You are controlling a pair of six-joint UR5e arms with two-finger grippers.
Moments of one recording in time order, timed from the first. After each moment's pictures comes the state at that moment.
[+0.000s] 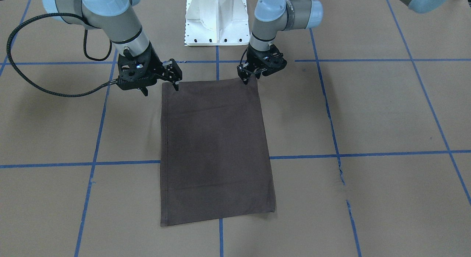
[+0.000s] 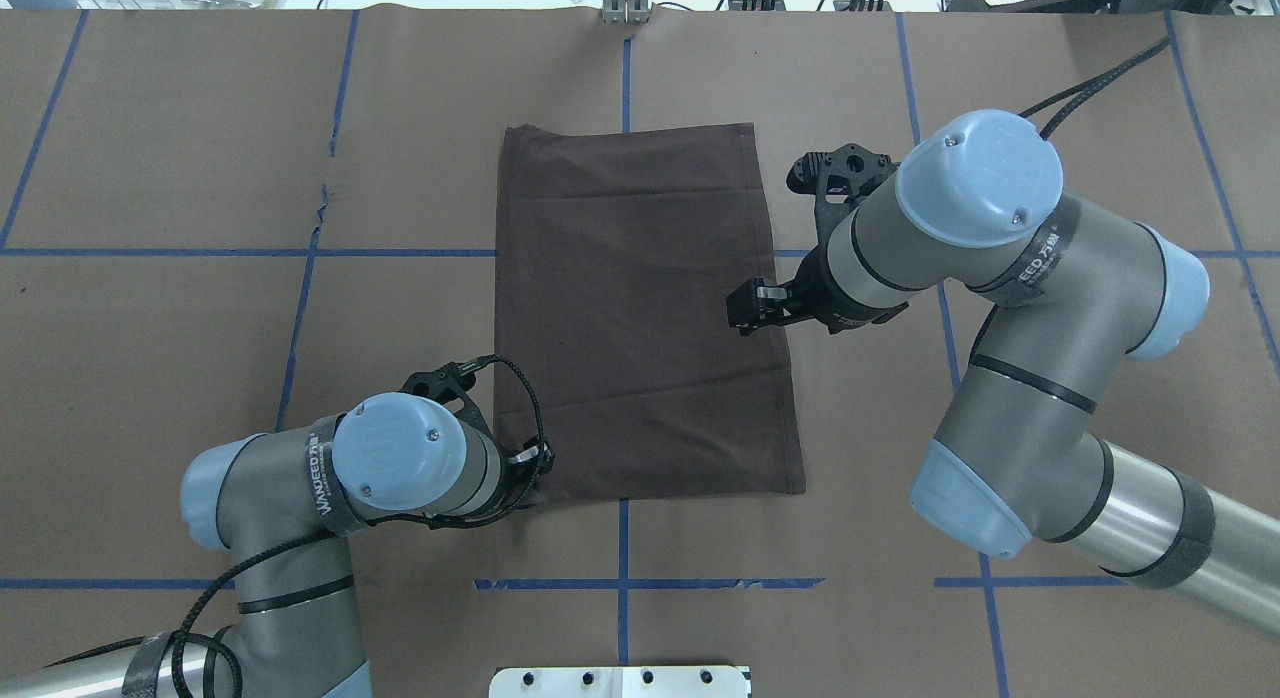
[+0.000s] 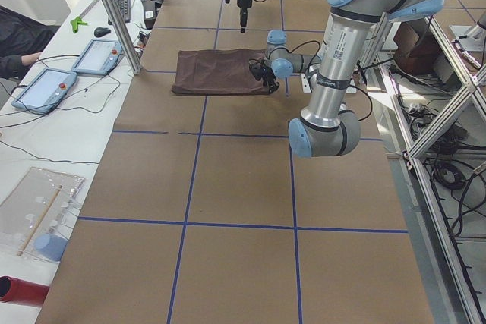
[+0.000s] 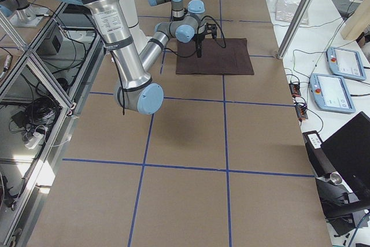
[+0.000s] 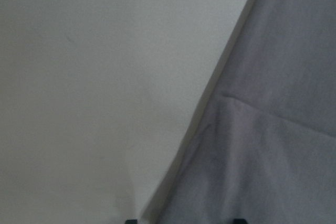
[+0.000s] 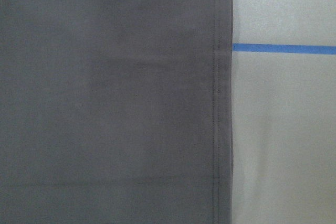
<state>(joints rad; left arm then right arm) -0.31 -2.04 -1.81 -1.74 -1.73 -1.88 0.64 -1.11 1.94 -1.53 1.98 1.10</state>
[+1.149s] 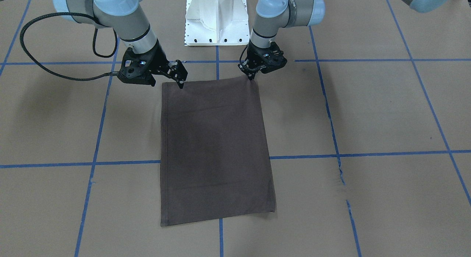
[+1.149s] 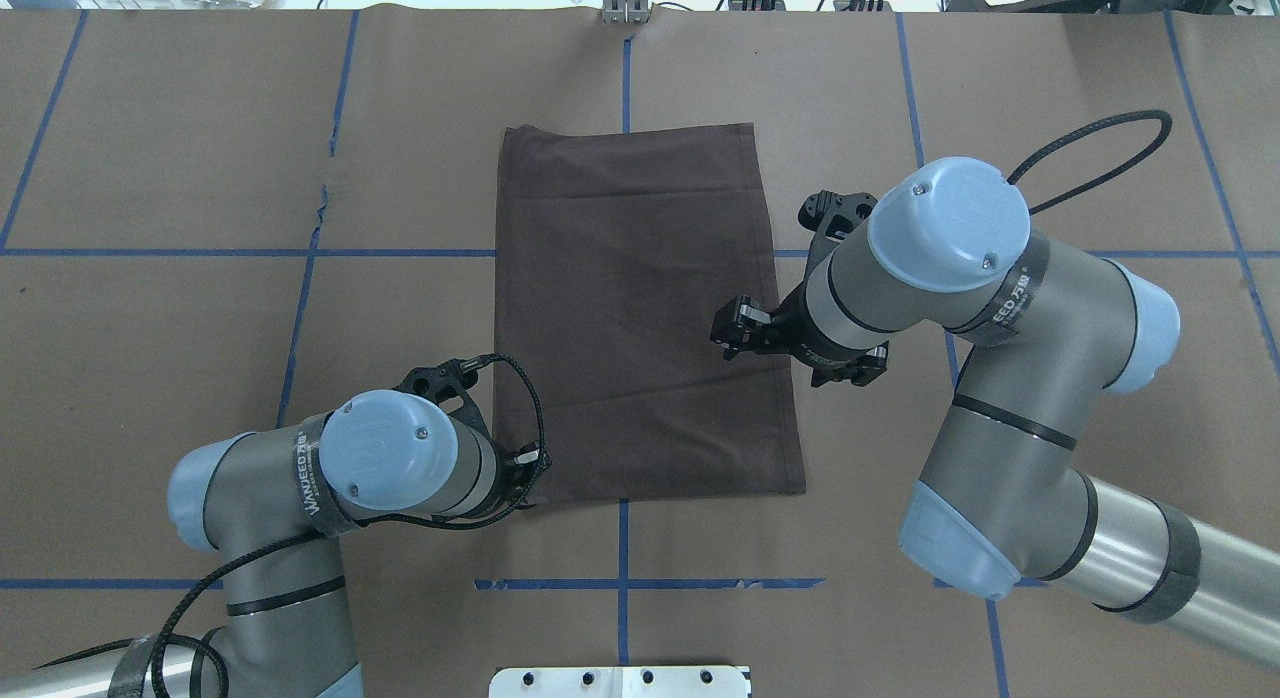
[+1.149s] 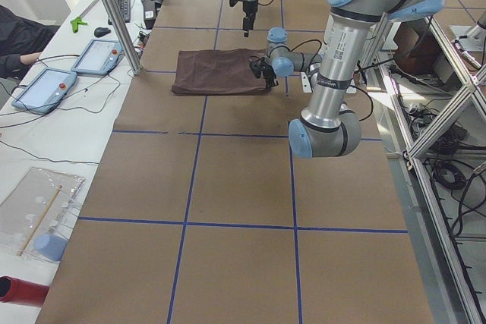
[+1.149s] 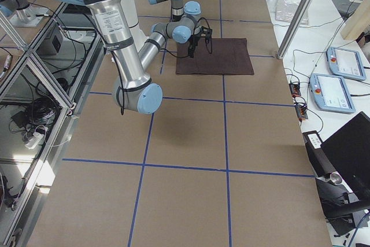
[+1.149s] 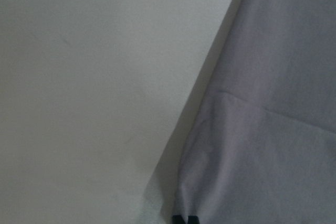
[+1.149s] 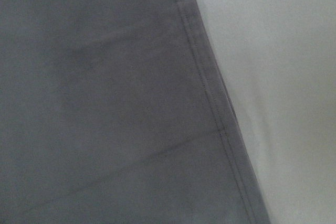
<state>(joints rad) -0.32 -2.03 -1.84 -1.73 -1.74 -1.82 0.57 -1.12 1.94 -1.53 1.97 1.55</state>
